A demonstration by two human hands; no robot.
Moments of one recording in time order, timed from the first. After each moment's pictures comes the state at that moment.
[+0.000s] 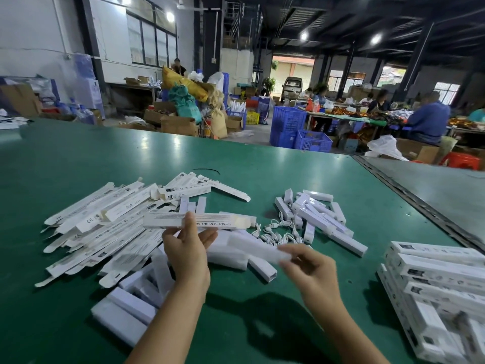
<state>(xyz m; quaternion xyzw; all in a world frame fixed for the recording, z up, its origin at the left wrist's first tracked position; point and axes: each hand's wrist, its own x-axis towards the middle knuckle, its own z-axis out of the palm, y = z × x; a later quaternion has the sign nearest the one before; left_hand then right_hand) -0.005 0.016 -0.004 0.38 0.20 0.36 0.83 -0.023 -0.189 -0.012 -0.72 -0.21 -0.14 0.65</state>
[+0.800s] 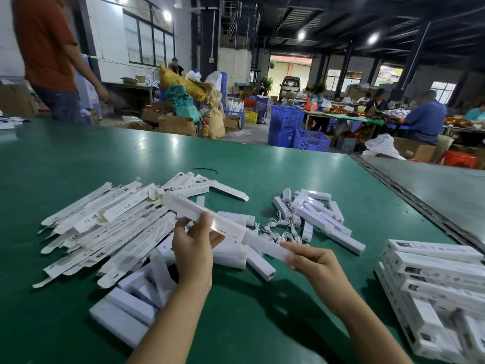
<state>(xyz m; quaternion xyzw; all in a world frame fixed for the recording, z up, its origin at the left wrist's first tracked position) -0.006 0.009 -0.007 0.45 0.13 0.33 0.82 -0.004 -0.211 -0.004 -0.69 -0.13 0.06 0.71</state>
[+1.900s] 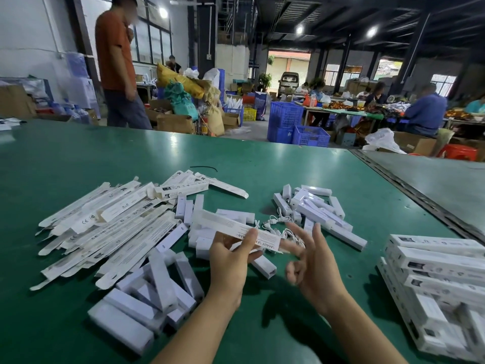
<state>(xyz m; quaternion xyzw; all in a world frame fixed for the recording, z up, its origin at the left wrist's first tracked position) -0.015 -0.042 -0.024 0.49 0.07 0.20 0.85 -0.004 -0.194 -0.007 -0.55 -0.03 0.12 0.82</state>
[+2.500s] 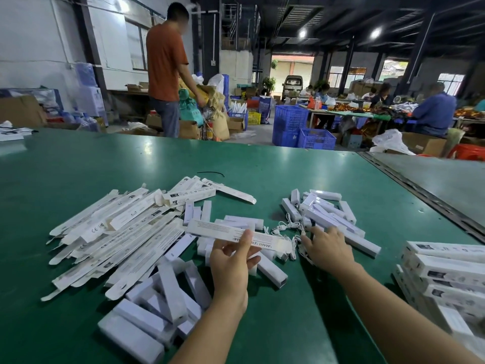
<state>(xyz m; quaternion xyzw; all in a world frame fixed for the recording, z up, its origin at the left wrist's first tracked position) -0.004 -0.030 -0.025 0.45 0.12 0.22 0.85 0.100 -0.218 -0.025 -0.99 0.02 -0.03 0.12</state>
